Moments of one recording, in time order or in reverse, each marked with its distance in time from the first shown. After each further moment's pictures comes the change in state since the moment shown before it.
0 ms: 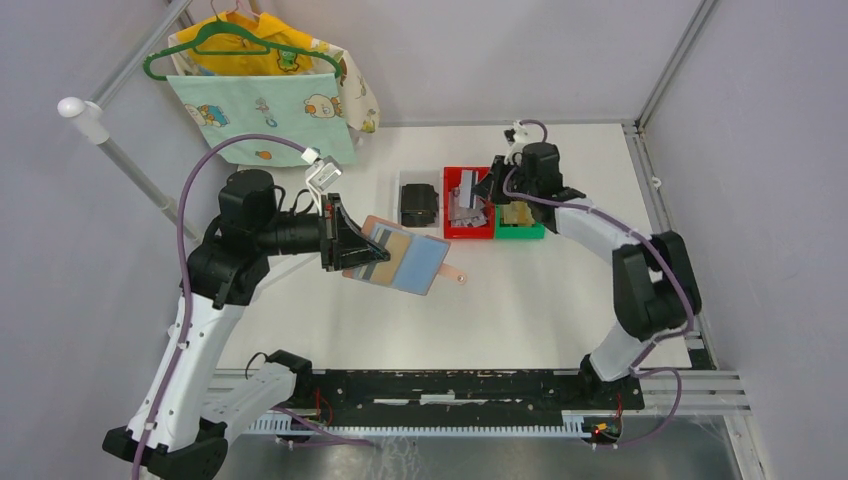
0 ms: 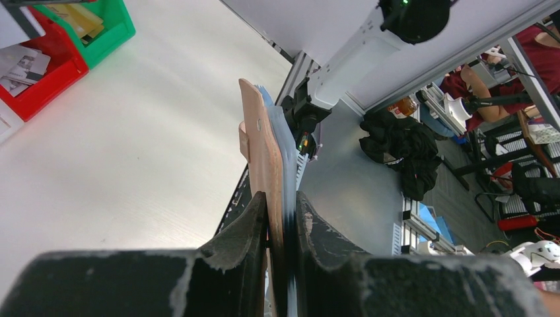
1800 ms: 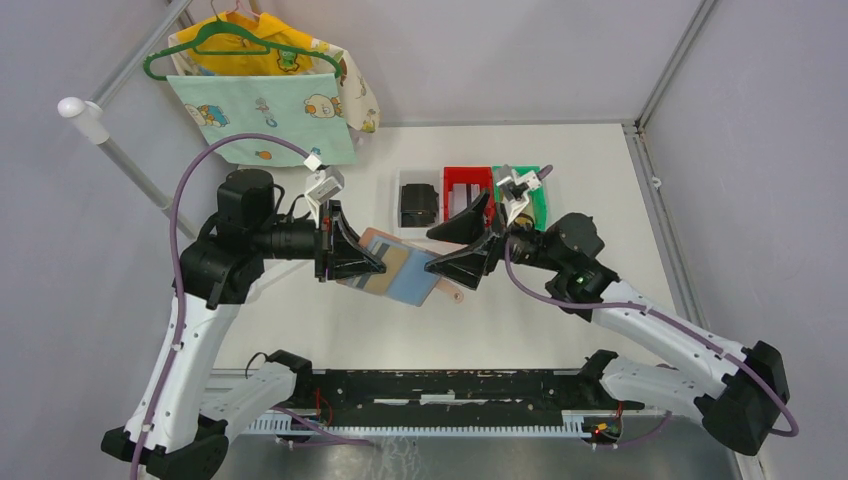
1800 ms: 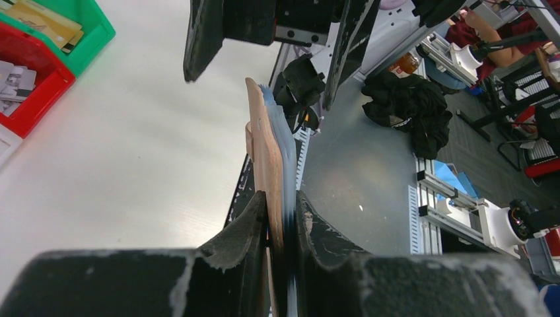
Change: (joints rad) left arm 0.000 0.016 0.068 -0.151 0.084 0.226; right arm 0.429 -0.584 -0.271 0.436 -0.272 0.209
